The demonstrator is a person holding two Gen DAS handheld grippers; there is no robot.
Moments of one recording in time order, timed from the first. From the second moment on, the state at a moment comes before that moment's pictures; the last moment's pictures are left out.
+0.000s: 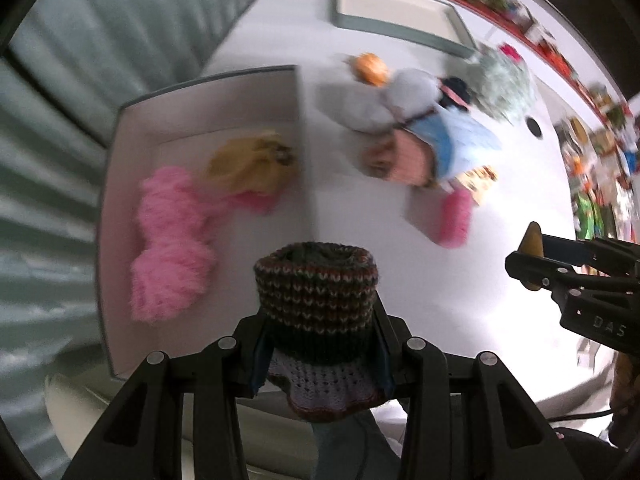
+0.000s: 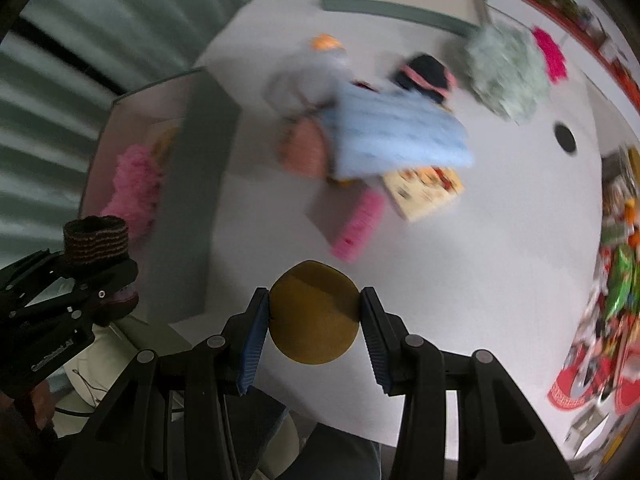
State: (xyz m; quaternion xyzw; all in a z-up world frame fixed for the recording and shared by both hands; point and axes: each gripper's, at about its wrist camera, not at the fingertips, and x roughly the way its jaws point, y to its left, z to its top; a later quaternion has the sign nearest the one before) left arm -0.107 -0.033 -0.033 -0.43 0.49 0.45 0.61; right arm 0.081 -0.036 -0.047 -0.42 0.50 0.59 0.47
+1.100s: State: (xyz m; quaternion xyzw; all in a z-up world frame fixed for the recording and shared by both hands) left arm -0.232 -0.022 -0.055 -0.49 0.43 0.53 0.55; right arm -0.113 0.002 -0.027 -0.51 0.39 0.69 0.35
